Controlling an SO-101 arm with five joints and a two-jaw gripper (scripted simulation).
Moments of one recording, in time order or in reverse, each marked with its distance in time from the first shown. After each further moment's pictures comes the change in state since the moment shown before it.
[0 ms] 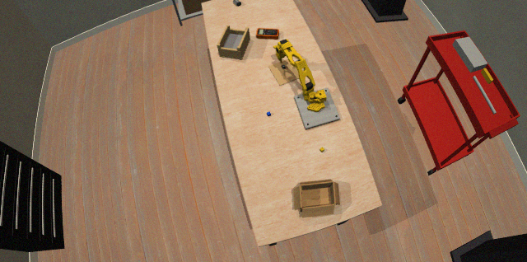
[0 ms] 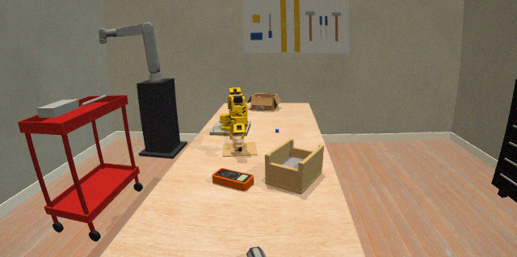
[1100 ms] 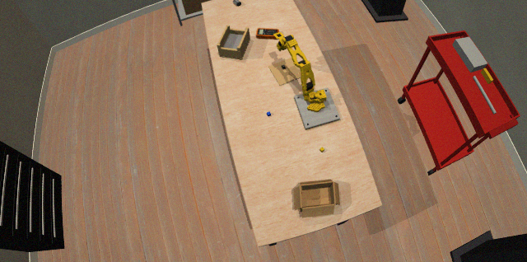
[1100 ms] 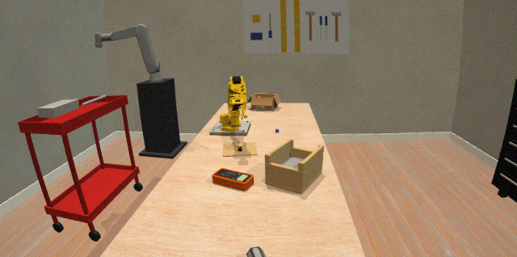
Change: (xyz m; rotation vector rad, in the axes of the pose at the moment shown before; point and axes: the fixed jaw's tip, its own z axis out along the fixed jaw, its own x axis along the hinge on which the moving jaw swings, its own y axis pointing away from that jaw) arm -0.015 0.001 -0.086 -0.034 -0.353 0.000
